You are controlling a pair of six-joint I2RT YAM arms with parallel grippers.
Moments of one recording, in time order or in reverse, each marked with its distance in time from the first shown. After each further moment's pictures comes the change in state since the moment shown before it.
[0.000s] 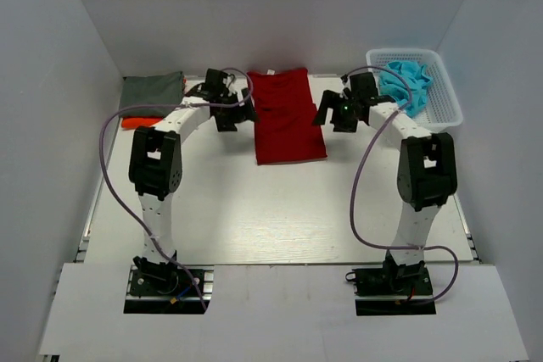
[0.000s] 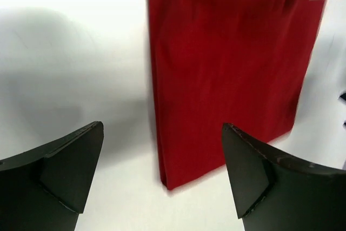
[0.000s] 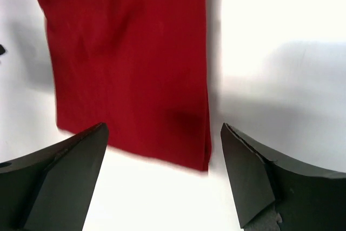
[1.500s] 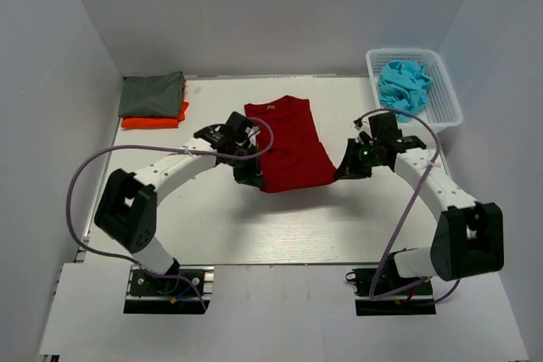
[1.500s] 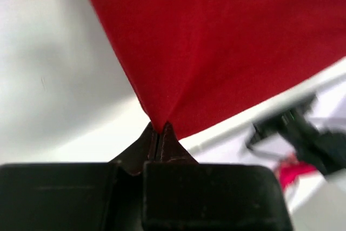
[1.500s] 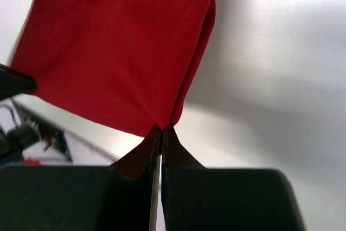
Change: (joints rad) left arm -0.324 -0.506 -0.631 -0.110 0.029 -0.185; right arm 0.004 -0.577 -0.603 -0.164 -0.122 -0.005
